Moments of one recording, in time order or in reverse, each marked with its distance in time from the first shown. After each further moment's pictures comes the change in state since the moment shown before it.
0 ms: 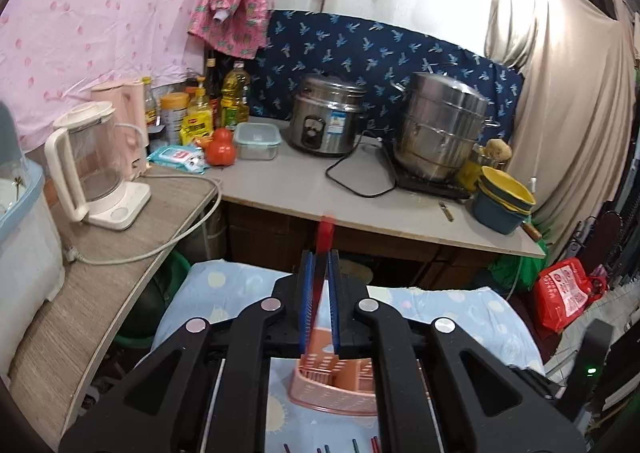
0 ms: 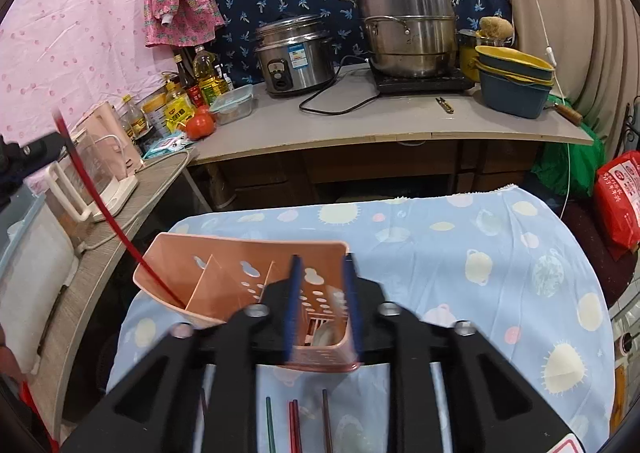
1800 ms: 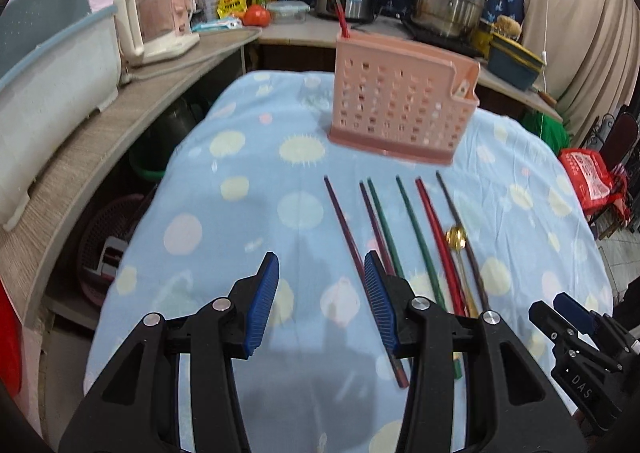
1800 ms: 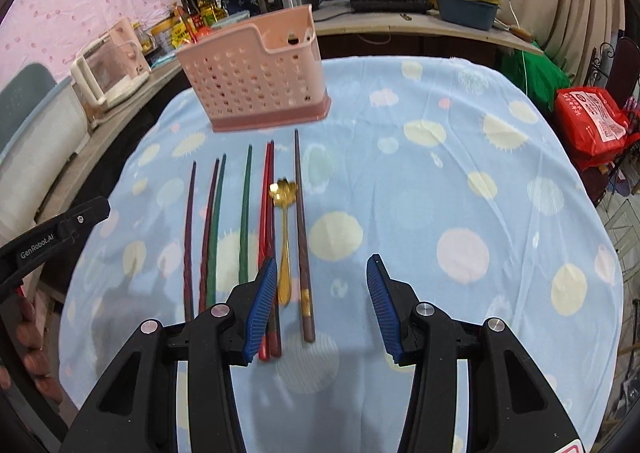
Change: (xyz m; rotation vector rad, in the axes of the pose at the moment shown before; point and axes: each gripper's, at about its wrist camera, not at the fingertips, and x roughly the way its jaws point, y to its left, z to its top) left arm -0.098 0.010 -0.240 0.049 0.329 0.102; right arm -0.119 -0.024 -0.217 -0.021 0.196 -0.062
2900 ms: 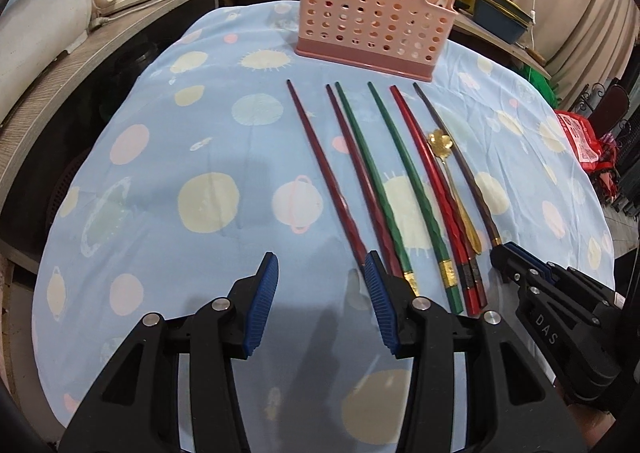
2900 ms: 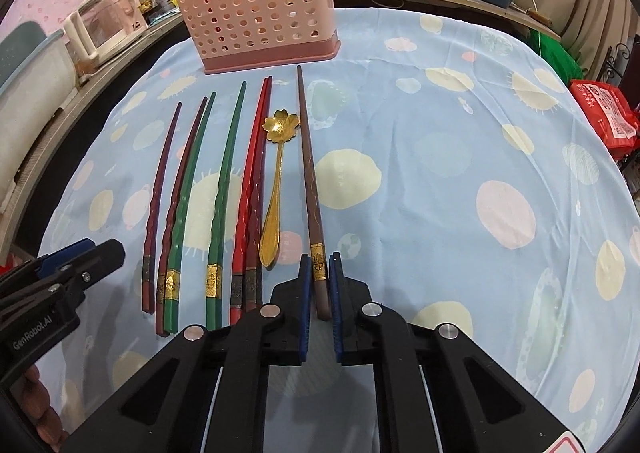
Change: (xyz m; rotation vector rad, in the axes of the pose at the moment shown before) left arm 0.032 -0.024 -0.058 0.014 0.142 -0.075; right arm 0.047 0.006 -0.026 -0.049 0.091 -0.014
